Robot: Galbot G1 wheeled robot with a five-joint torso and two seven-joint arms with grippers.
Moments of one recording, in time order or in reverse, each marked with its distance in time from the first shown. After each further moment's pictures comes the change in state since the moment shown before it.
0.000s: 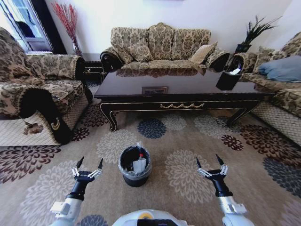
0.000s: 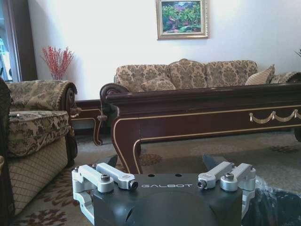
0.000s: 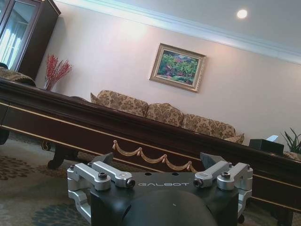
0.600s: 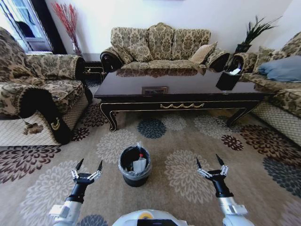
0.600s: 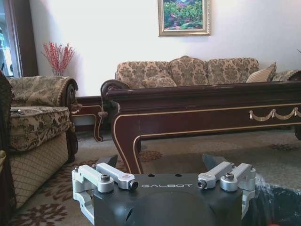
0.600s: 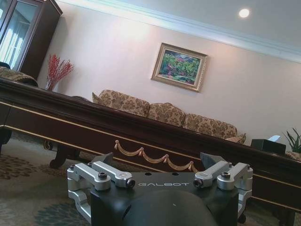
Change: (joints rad) left arm 0.014 -0.007 0.005 -0.005 0.001 0.004 -0.005; right arm -0.010 0.002 0.001 0.011 -0.002 -0.004 -0.004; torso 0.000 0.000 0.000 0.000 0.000
